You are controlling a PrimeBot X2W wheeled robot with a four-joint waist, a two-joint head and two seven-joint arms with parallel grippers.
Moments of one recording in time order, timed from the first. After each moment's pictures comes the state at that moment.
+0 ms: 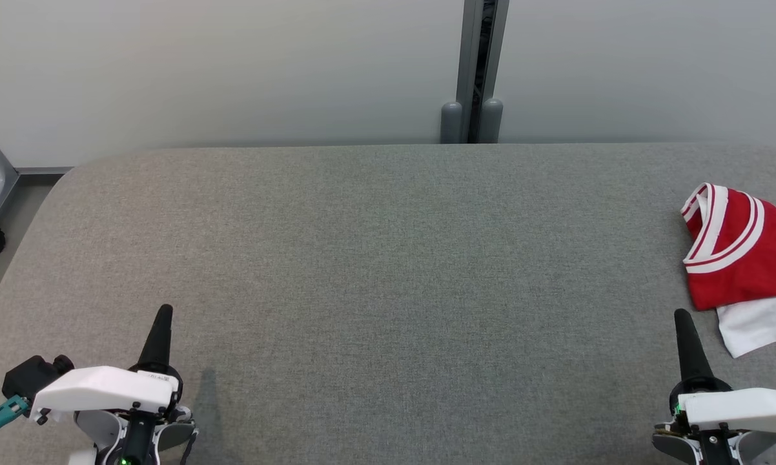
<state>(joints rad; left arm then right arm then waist) -0.16 0.05 0.11 0.36 -1.12 -0.08 0.11 -0.05 -0.06 0.01 0.21 1.20 0.13 -0.13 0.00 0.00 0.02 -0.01</state>
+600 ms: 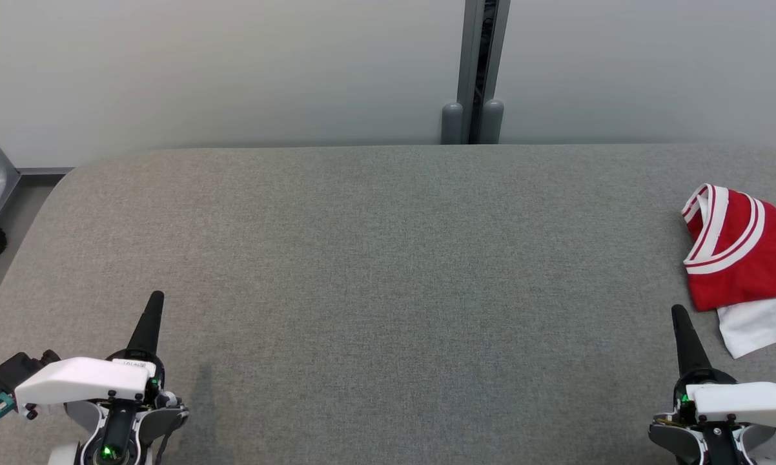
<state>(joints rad) -0.19 0.05 0.15 0.37 -1.27 -0.10 0.17 -0.07 -0.06 0.01 0.23 1.35 0.13 -0.11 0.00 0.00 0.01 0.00</state>
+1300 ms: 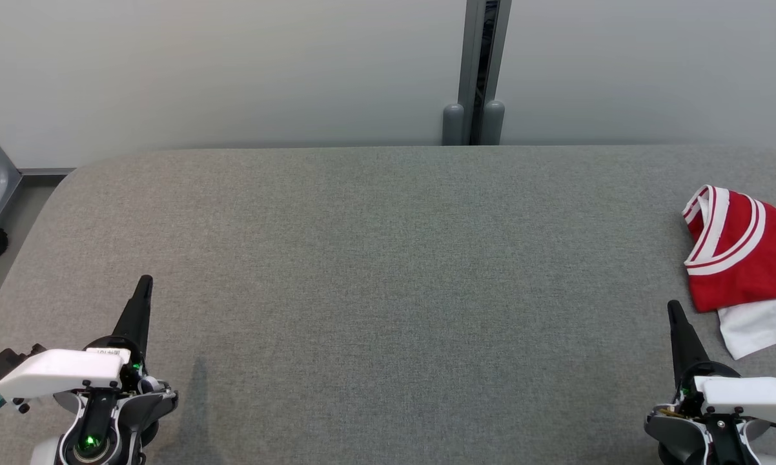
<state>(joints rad) -0.23 0.05 0.19 0.39 -1.44 -0.11 0.23 -0.09 -0.05 0.01 0.24 1.50 0.13 -0.09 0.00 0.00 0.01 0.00</state>
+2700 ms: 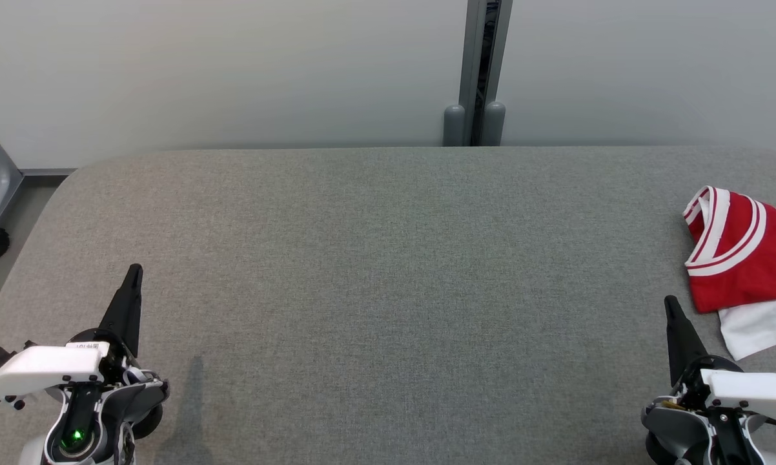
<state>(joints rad) -0.26 0.06 0.23 0.40 -1.57 -0.13 0.29 -0.11 -0.05 0.00 0.25 1.62 0.13 -0.07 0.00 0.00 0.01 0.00</state>
